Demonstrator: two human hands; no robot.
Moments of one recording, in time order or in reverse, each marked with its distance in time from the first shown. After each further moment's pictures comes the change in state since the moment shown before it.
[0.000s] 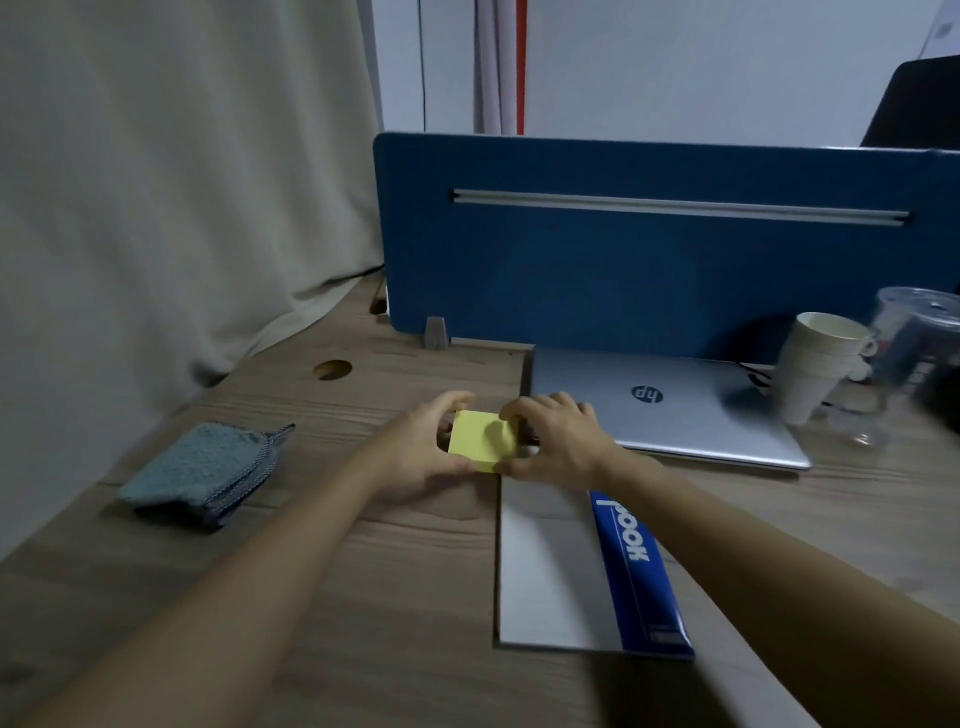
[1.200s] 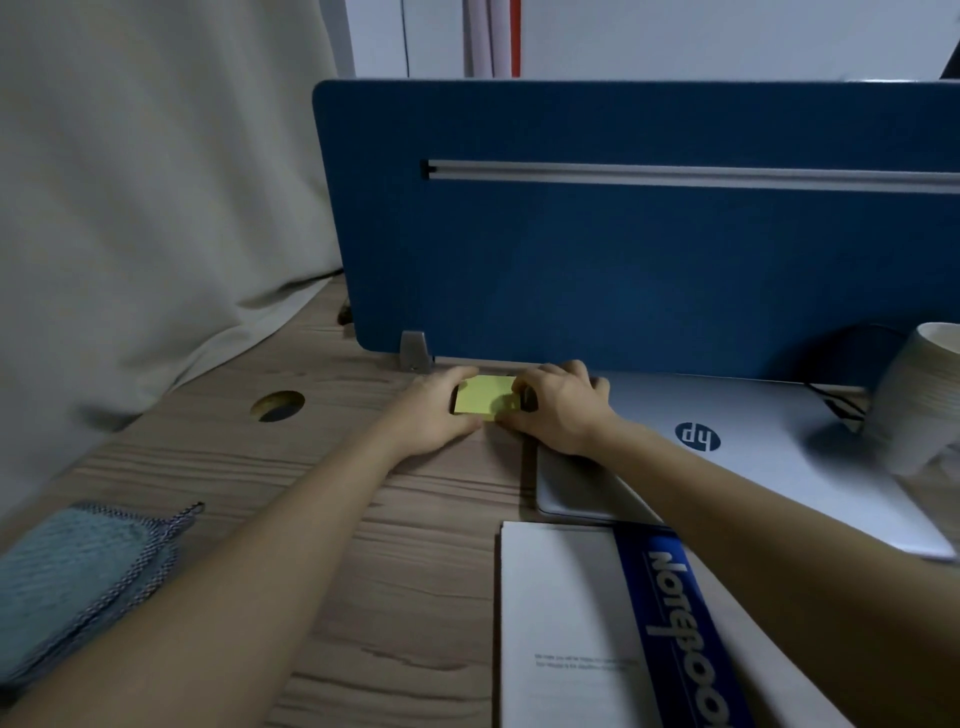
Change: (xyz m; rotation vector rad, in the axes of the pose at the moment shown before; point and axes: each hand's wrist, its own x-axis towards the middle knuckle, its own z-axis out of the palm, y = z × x) left_hand 0.163 -0.043 0.001 0.170 0.115 -0.003; right_hand 0.129 0.073 0.020 -0.104 0.063 0.202
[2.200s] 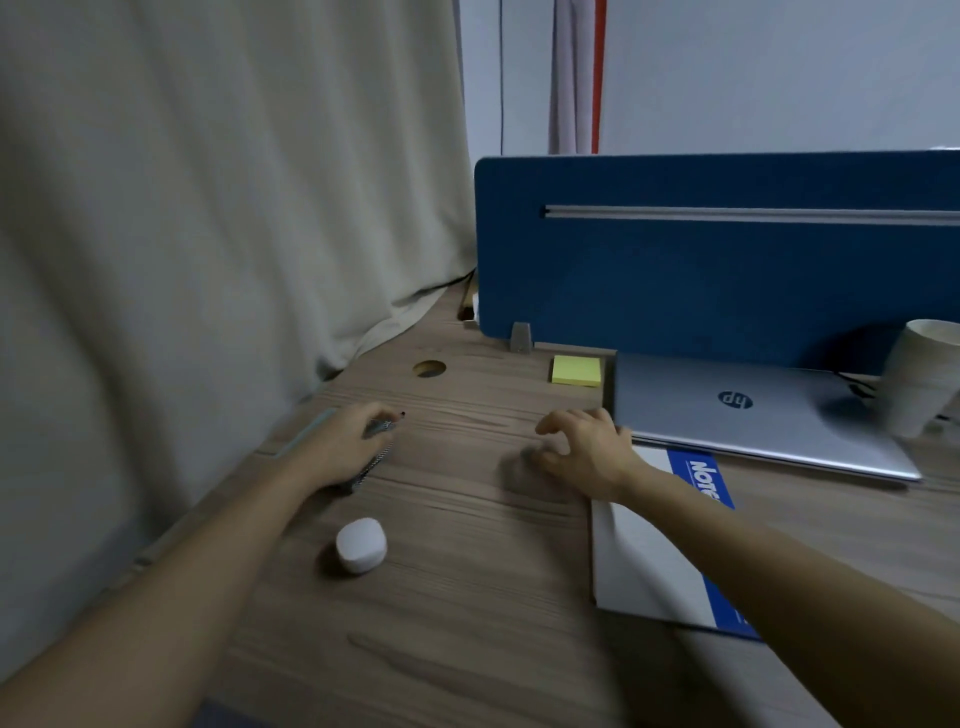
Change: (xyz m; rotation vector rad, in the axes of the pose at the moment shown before) left_hand -0.267 -0.061 -0.141 0.179 0.155 -0.173; right_hand -0.159 -0.124 -0.026 0.196 -0.095 -0.124
